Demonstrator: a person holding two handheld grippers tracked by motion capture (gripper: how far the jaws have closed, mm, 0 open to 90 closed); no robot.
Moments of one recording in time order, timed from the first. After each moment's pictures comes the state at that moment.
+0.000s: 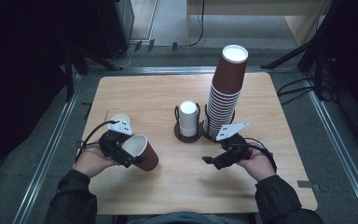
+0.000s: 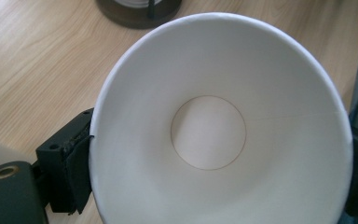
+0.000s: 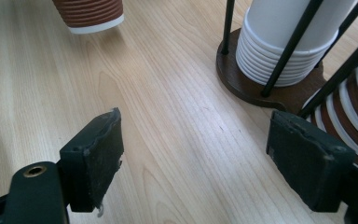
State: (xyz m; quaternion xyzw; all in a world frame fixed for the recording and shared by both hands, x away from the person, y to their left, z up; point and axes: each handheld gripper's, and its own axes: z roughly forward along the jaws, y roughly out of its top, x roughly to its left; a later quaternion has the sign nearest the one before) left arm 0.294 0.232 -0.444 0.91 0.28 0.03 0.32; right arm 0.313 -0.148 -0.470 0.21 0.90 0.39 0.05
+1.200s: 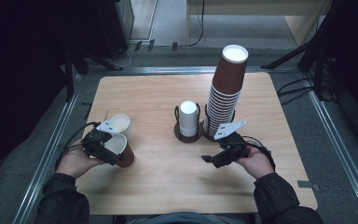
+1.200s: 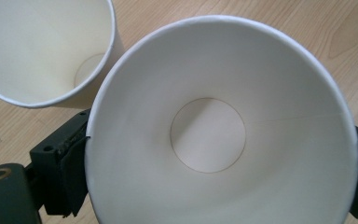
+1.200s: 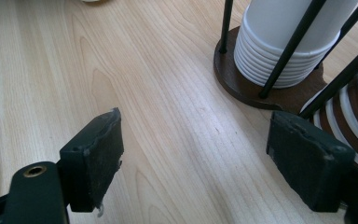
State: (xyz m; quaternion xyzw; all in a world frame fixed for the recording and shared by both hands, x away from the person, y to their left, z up) left arm 0.294 0.276 -0.456 0.90 0.36 0.10 0.23; right arm 0.318 -0.145 -0.472 0.20 0.90 0.38 0.05
